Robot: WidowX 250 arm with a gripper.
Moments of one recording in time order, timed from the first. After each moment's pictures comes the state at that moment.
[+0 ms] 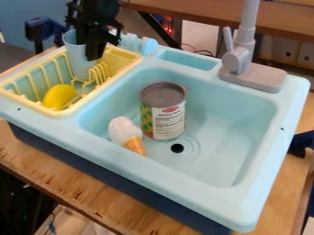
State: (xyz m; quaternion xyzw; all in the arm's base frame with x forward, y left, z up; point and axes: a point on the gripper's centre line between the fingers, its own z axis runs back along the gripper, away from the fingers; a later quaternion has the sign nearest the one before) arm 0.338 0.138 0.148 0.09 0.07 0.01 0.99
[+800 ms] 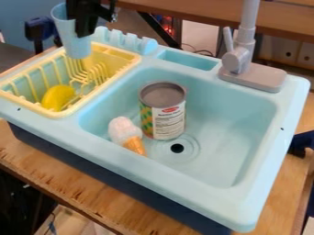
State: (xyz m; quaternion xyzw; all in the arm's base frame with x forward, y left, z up) arm 0.317 0.123 0.196 0.12 0.02 0.01 0.99
